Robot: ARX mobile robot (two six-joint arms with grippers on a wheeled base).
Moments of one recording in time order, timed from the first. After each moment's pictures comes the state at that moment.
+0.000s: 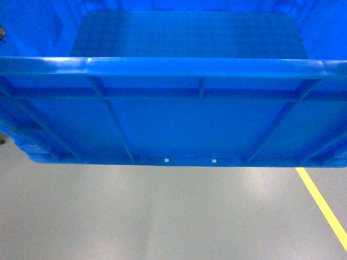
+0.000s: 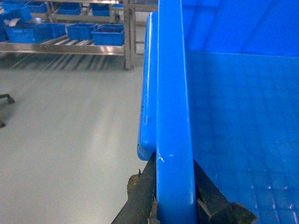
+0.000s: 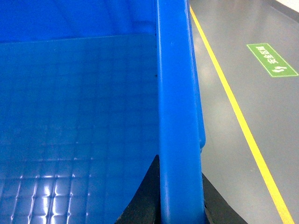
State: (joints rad) left arm -0.23 1.15 0.60 0.45 -0.22 -0.05; right arm 0.18 1.19 0.68 0.29 0.17 0.13
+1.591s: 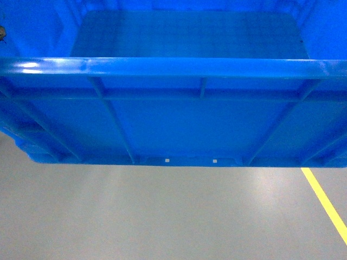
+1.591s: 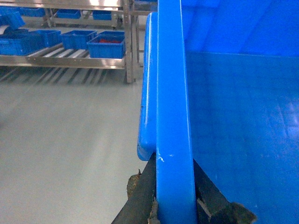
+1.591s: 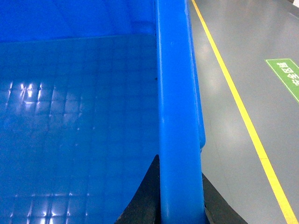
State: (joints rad) left arm -0.23 1.15 0.60 0.45 -0.21 -0.05; right arm 0.18 1.19 0.68 0.29 0.17 0.13
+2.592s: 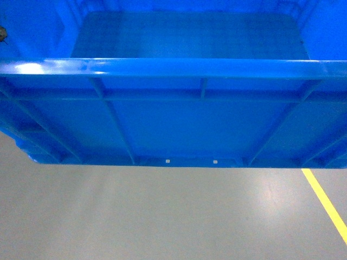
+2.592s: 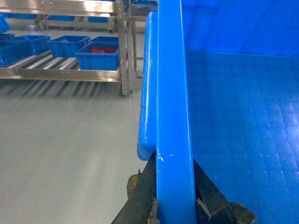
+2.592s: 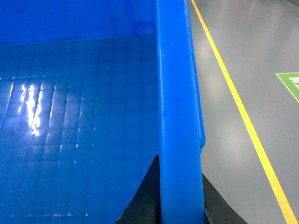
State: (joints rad) left arm -0.23 1.15 0.60 0.45 -0.21 -0.05; right arm 0.18 1.19 0.68 0.29 0.17 0.13
